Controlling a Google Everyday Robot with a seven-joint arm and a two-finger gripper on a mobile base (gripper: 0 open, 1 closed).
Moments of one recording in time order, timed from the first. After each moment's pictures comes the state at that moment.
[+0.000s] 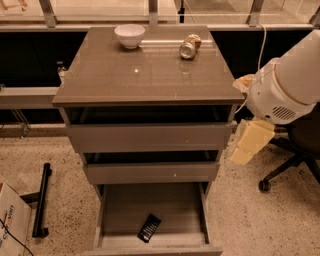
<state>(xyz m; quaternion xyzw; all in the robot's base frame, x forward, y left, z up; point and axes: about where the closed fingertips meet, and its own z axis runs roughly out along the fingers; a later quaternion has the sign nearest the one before) 0.455 -0.161 0.921 -0.60 0.76 0.00 0.24</state>
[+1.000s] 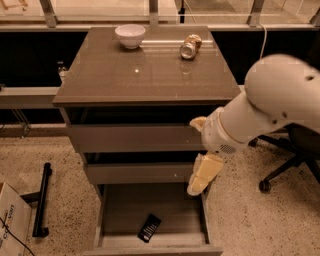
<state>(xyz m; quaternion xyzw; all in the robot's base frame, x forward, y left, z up) 0.464 -0.094 0.808 -0.64 0.73 0.10 0.23</state>
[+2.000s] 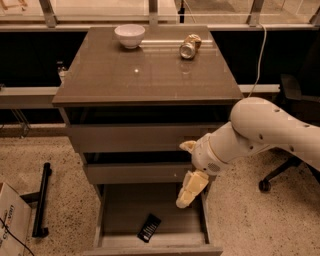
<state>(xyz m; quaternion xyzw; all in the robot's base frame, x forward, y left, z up) 0.472 -0.068 0.712 -0.62 0.72 0.21 0.23</state>
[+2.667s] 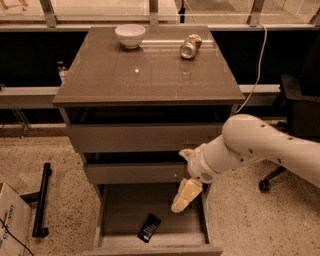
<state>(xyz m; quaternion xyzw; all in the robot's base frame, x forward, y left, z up) 0.480 -0.064 0.669 -0.60 0.74 0.20 0.23</state>
